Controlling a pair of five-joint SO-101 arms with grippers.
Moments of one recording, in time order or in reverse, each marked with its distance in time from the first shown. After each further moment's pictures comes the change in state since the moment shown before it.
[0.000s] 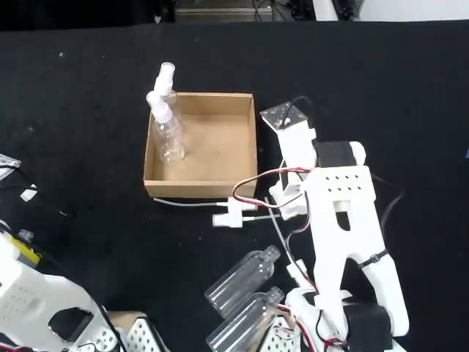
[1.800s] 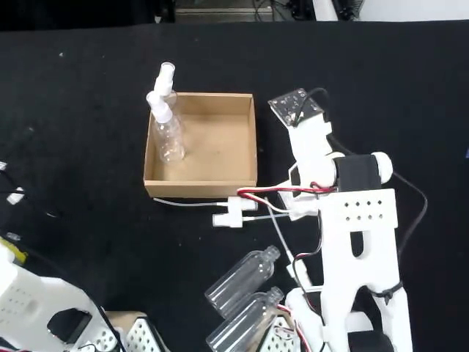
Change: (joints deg) left arm -4.0 -0.1 -2.2 -1.1 1.5; right arm 0.0 -10.1 -8.9 9.5 0.0
